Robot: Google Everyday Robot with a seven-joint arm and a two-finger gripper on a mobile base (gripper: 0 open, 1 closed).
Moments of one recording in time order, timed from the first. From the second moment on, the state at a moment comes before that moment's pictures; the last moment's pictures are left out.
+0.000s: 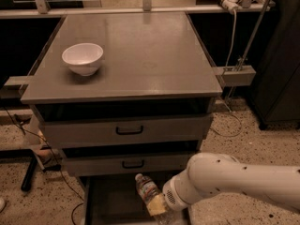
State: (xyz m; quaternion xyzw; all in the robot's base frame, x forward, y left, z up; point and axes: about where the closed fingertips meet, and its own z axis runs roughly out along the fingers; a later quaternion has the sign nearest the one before) arm 0.363 -0.033 0.561 -0.27 0.93 0.23 0.09
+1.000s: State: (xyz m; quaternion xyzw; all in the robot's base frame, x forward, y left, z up) arm 0.375 -0.011 0.414 -0.14 0.93 0.32 0.09
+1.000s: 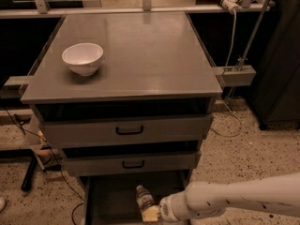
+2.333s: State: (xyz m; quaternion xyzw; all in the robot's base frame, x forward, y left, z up) arm 0.394 -0.008 0.333 -0.06 0.91 0.39 0.10
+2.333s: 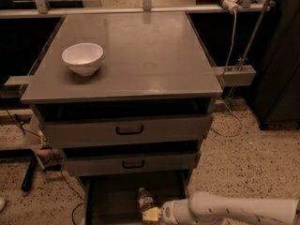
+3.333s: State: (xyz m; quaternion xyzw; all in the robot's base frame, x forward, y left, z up) arm 0.426 0.012 0.250 0.00 0.89 0.45 0.07
